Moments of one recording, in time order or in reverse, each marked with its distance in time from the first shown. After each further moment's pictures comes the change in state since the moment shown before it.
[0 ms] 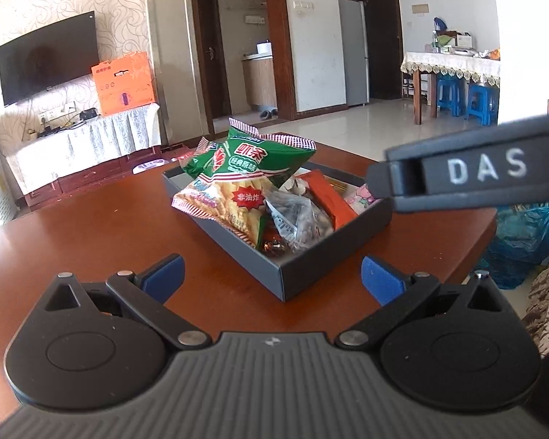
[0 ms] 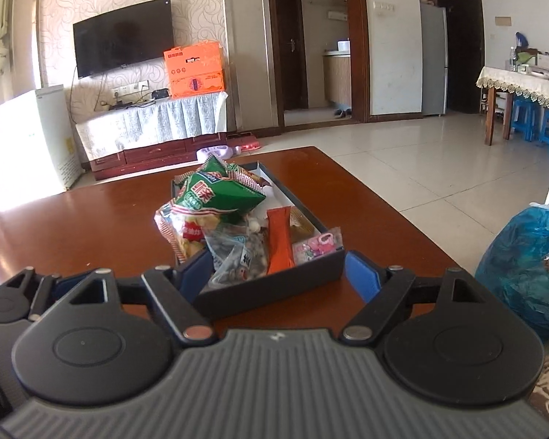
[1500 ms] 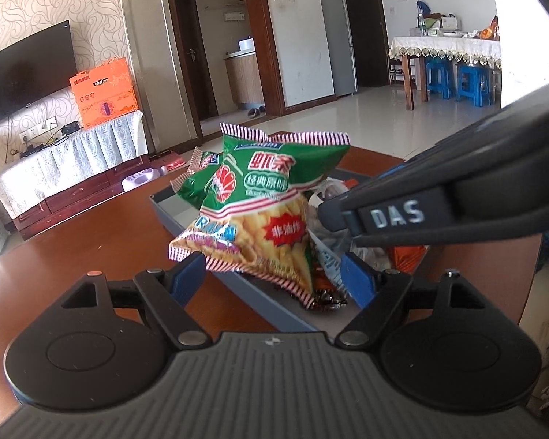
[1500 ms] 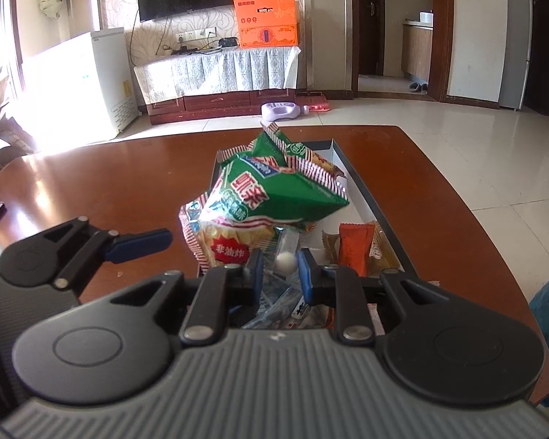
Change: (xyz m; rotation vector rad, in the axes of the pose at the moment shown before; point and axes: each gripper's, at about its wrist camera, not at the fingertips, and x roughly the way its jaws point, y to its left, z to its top) left arm 0.096 0.034 0.030 0.096 0.022 -0.036; right arm 0.117 0.031 0.043 -0.156 0.168 0.213
